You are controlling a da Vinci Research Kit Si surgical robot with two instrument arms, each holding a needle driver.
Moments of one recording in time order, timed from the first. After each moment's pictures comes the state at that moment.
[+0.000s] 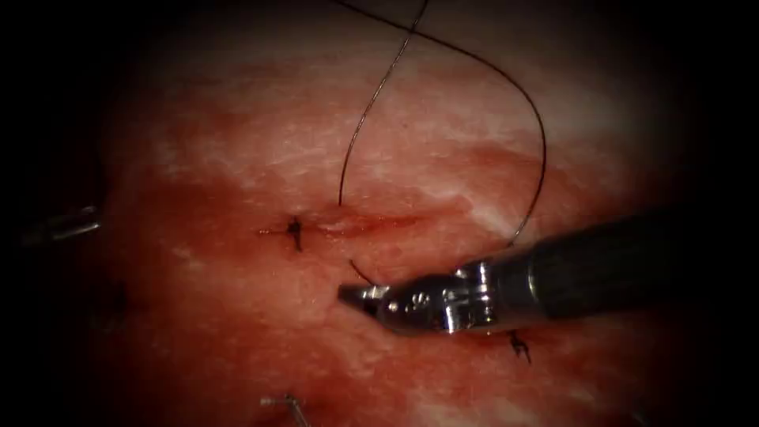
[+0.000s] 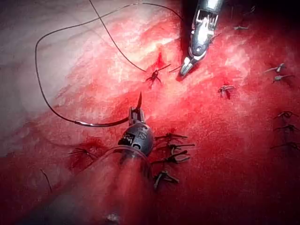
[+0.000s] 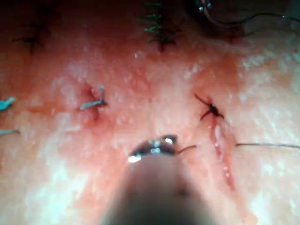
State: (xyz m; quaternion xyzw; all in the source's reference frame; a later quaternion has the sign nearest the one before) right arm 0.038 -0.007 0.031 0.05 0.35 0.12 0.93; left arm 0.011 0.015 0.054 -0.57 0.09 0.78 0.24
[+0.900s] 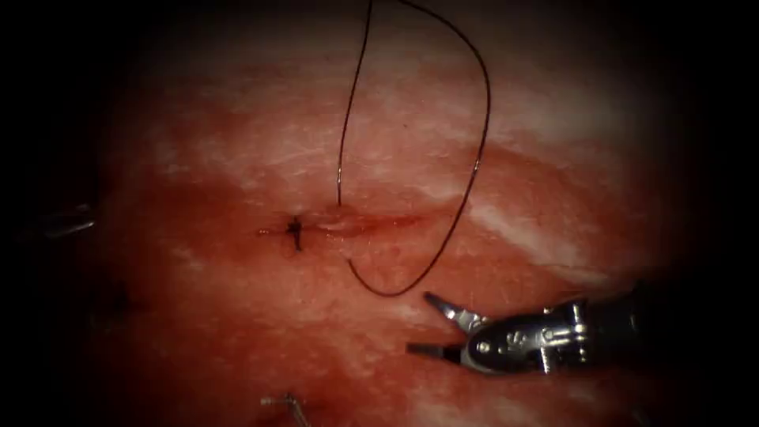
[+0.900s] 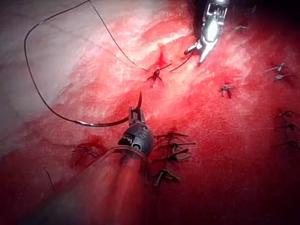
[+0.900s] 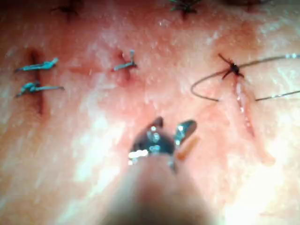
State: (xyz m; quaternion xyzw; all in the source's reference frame) right arm 0.030 -0.008 0.029 0.01 0.44 0.15 0.88; left arm 0.011 0.015 0.054 -0.57 0.09 0.78 0.25
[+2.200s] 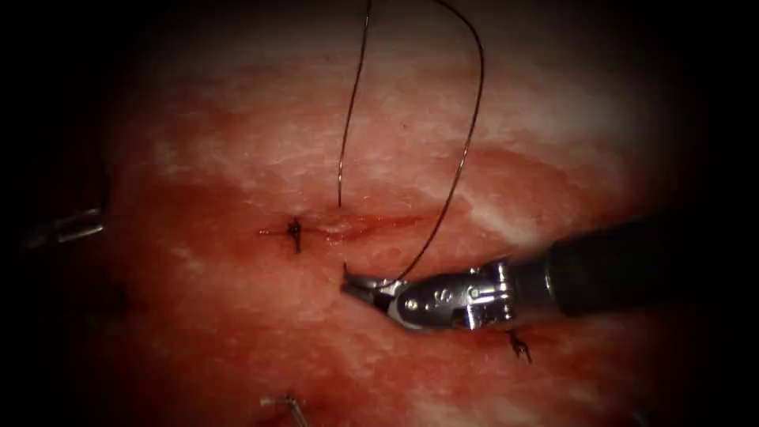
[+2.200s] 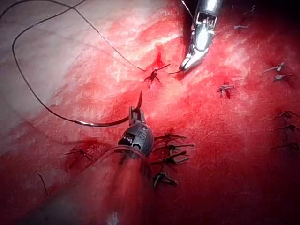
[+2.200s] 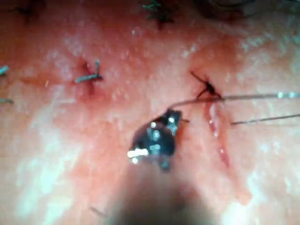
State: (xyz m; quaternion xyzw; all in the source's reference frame) right arm 0.037 -0.008 0.030 0.00 0.50 0.12 0.86; left arm 0.010 0.015 0.055 -0.57 0.09 0.78 0.25
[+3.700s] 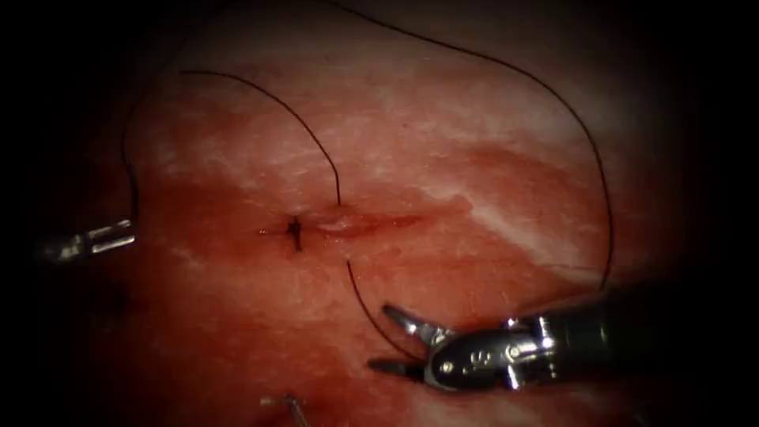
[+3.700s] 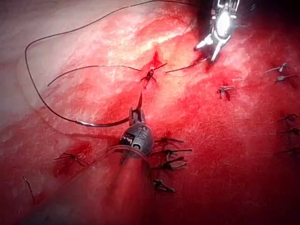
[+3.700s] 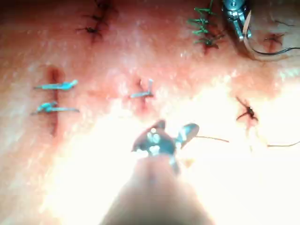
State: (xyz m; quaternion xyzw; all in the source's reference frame) right arm 0.033 -0.010 0.025 -0.02 0.47 0.06 0.88; left arm 0.007 0.014 0.057 -0.57 0.07 0.78 0.24
